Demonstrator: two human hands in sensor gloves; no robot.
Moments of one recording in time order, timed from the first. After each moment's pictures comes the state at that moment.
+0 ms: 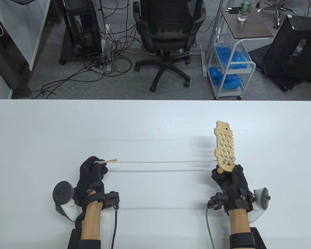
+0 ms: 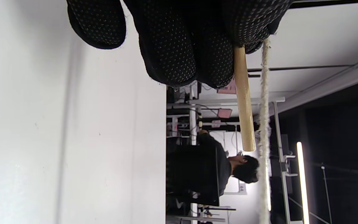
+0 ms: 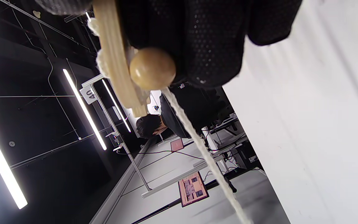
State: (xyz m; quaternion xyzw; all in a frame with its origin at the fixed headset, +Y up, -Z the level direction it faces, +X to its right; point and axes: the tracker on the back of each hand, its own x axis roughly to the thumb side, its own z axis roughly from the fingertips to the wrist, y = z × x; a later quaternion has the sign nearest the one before) left_hand -0.273 -0.760 -0.265 0.11 0.20 0.67 0.71; right_hand 0.253 -0.784 -0.259 -0.15 -0.11 0.47 0.86
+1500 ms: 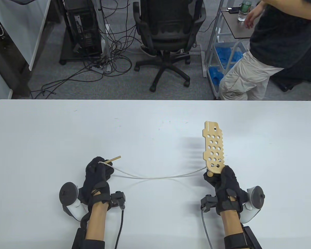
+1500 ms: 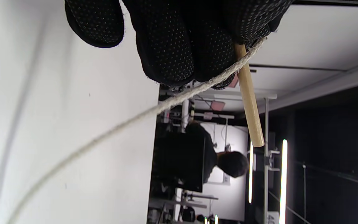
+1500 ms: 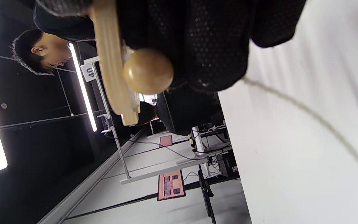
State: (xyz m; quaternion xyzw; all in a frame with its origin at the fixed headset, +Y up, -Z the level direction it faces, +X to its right) left_hand -0.241 -0.760 -0.270 0.09 0.15 0.70 0.69; right_hand 0.223 -0.774 -0.258 -0.13 -0.12 0.56 0.81
